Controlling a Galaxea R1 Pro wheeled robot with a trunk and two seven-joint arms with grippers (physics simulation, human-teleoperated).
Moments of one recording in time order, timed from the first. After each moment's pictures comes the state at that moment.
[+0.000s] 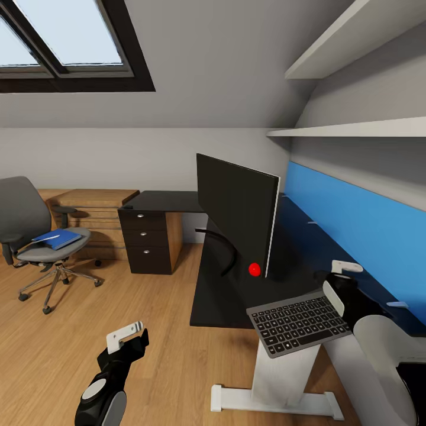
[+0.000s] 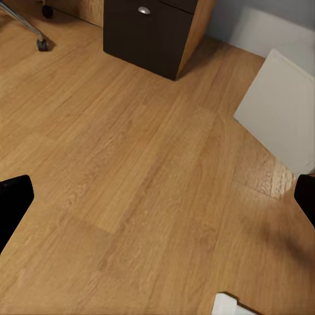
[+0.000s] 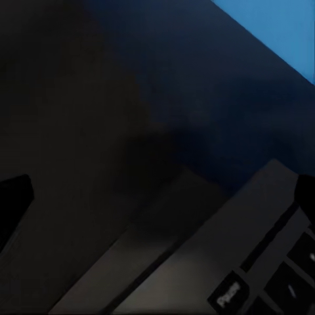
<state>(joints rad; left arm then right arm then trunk) -0.05 -0.05 -0.09 -1.56 0.32 0.36 0.46 -0.92 -0.23 0.04 -0.49 -0.23 0.30 -0.34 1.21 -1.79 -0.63</state>
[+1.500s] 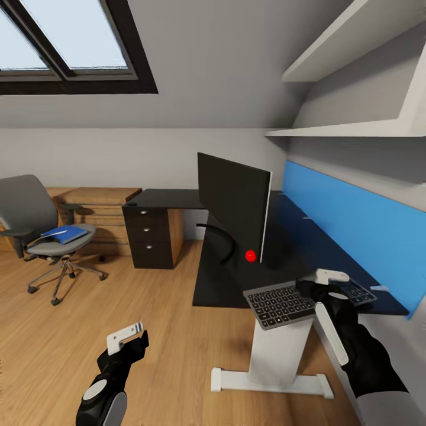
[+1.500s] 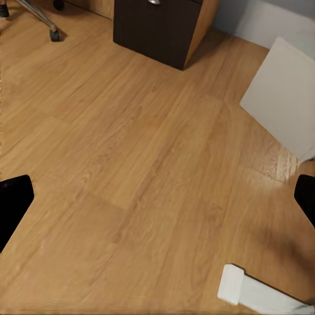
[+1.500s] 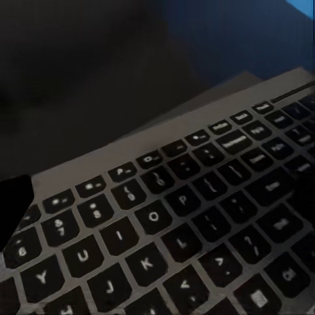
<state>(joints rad) -0.05 -0.06 -0.08 -1.55 0.32 0.36 0.46 -0.51 -0.13 0.02 -1.32 -0.25 0.65 -0.35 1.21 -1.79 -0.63</state>
